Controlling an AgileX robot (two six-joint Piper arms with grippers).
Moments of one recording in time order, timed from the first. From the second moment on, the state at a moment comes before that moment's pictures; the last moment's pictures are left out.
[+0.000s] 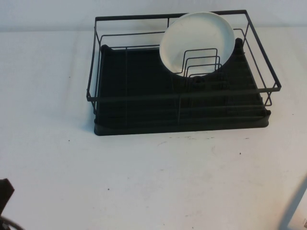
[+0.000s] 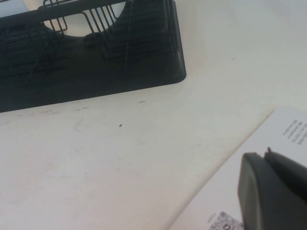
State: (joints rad) right arm 0.06 -0.01 0.03 0.29 0.36 -0.07; left arm -0.06 0.21 -0.33 -0.48 0.56 0.07
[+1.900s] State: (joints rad) right arm 0.06 -0.01 0.03 0.29 0.36 -0.07; left arm -0.35 2.09 -1.99 -0.76 0.69 1.21
